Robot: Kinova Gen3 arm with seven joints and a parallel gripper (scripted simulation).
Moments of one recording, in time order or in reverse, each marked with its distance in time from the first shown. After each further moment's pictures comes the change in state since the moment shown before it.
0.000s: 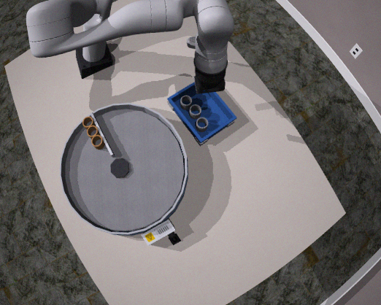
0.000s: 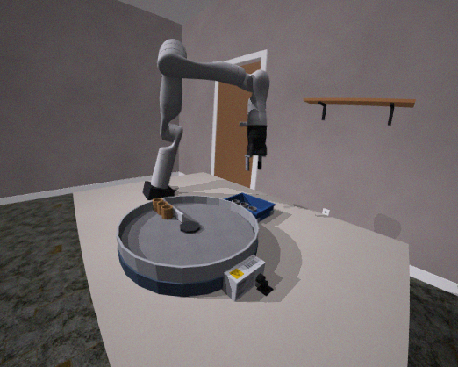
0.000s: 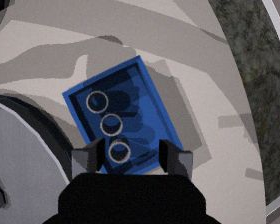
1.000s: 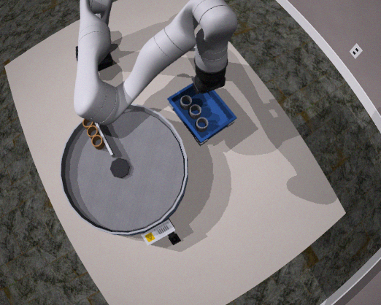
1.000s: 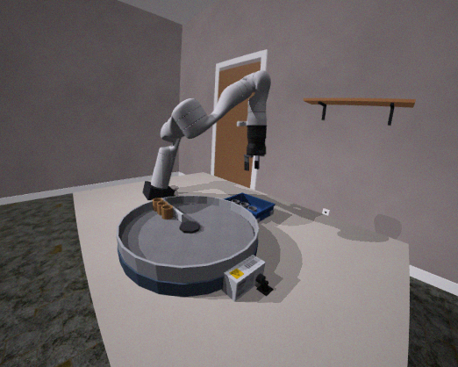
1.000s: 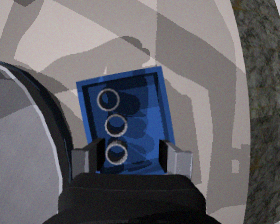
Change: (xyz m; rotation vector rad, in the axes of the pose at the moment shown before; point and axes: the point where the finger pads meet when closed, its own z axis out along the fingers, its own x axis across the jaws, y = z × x) arm -0.005 -0.006 -0.001 0.019 0.002 -0.265
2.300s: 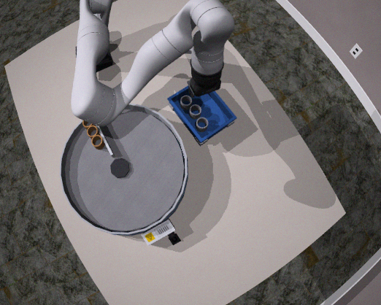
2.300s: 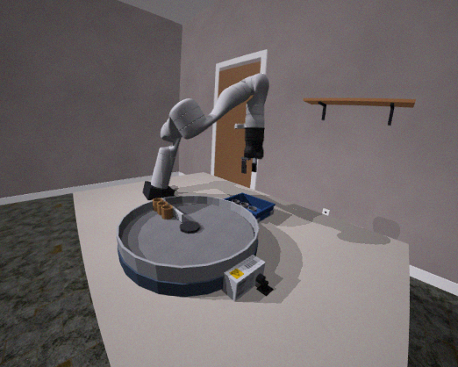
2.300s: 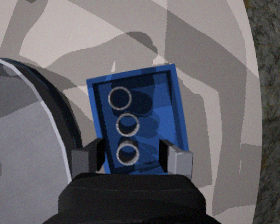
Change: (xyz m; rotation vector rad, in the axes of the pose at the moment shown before) arm -0.014 0.000 0.010 -0.016 -0.035 -0.007
